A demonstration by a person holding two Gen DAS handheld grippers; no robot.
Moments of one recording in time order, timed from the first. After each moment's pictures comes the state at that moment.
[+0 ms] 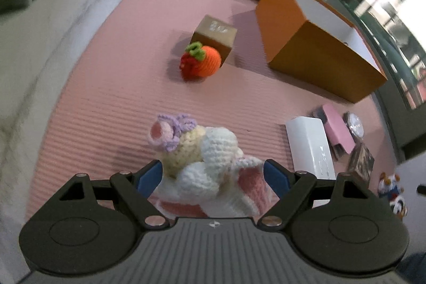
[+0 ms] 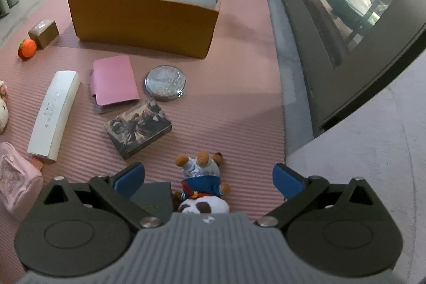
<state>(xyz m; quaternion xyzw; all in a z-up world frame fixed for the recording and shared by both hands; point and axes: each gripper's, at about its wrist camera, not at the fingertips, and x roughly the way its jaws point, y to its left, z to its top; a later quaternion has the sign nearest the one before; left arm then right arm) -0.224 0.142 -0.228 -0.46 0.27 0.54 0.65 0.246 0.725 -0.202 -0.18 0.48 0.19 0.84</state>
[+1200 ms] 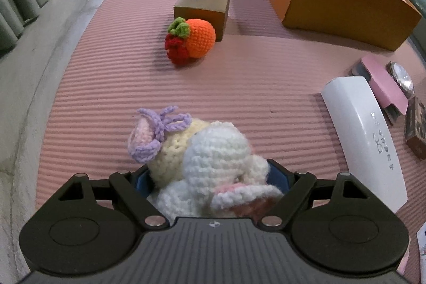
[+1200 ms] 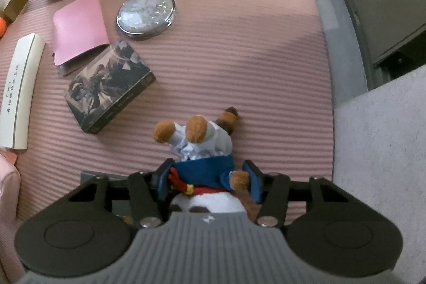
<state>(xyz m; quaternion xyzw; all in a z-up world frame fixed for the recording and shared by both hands) -0.177 0.166 -0.270 -0.41 0.36 0.62 0.57 0.310 0.720 -0.294 -0.18 0.60 0.25 0.74</state>
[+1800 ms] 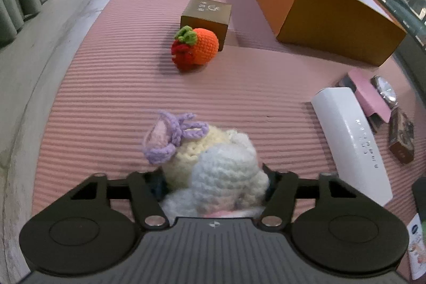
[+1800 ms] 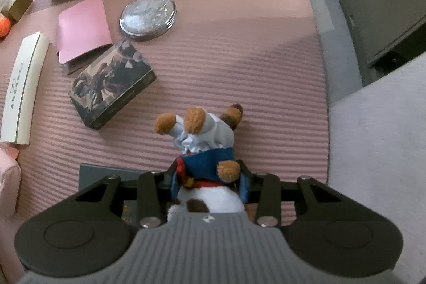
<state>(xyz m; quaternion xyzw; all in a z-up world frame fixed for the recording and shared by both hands) -0.196 0.146 -0.259 -0.42 0.30 0.62 0.59 0.312 0.712 -0.287 -0.19 0.59 0.27 0.74</state>
